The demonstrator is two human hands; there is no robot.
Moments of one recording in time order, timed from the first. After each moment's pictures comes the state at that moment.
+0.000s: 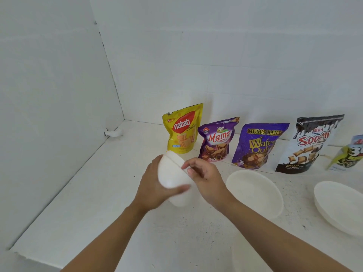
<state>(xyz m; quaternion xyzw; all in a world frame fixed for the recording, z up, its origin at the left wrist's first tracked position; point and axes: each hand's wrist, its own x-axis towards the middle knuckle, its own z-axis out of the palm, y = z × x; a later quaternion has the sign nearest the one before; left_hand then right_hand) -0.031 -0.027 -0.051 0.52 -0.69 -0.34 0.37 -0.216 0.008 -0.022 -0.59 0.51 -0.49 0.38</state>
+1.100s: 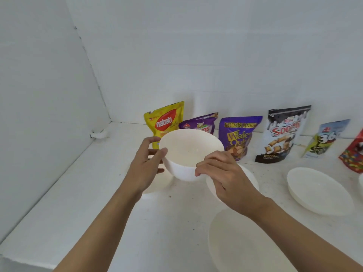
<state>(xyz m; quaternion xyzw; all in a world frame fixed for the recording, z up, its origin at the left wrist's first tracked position) -0.084 0.019 0.051 0.53 -0.58 -0.47 0.41 -0.301 0.082 0.022 -0.82 0.43 -0.36 -0.07</state>
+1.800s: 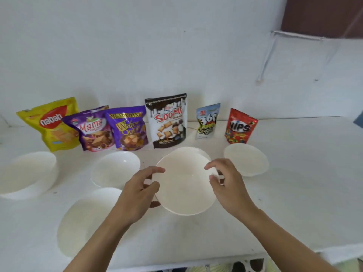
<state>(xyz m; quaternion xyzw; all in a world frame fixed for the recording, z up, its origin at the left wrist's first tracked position) -0.363 0.204 0.017 0.48 -0.64 -0.53 0.28 -0.585 0.286 -0.006 -0.54 0.71 -0.42 0.14</state>
